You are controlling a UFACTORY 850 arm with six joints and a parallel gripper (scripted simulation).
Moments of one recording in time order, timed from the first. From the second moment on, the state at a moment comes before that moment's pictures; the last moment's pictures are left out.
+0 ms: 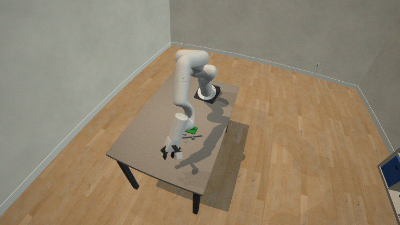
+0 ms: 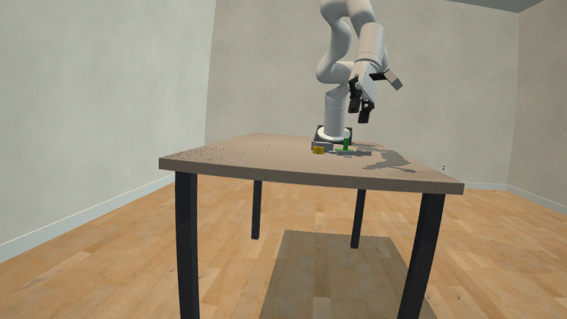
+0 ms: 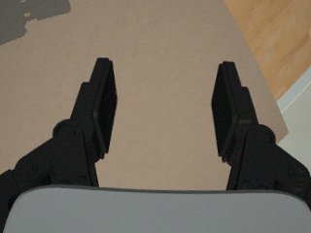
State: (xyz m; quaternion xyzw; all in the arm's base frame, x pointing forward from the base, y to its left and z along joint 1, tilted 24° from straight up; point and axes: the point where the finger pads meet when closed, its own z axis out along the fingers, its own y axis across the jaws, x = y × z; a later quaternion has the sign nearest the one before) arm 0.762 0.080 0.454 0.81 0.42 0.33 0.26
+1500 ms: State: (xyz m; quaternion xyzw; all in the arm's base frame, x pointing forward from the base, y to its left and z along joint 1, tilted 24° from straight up) arm 0.524 -0.046 0.287 0.96 -0.20 0.20 -0.03
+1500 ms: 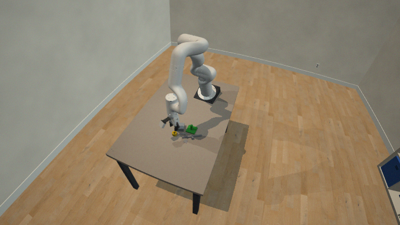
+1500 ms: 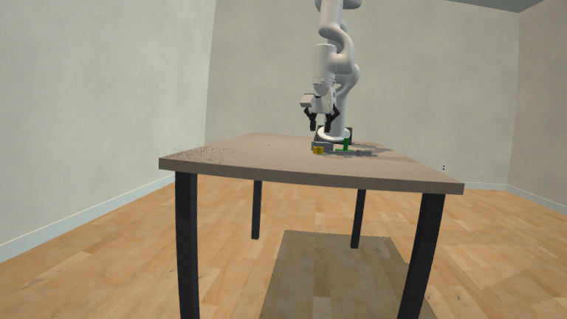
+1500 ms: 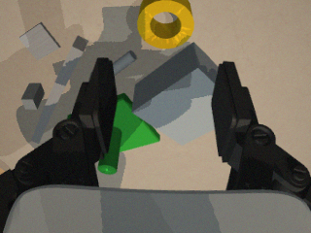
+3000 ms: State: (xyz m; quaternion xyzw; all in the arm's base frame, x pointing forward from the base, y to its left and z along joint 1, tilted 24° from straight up) arm 0.555 -0.046 0.214 0.96 -0.20 0.20 -0.03
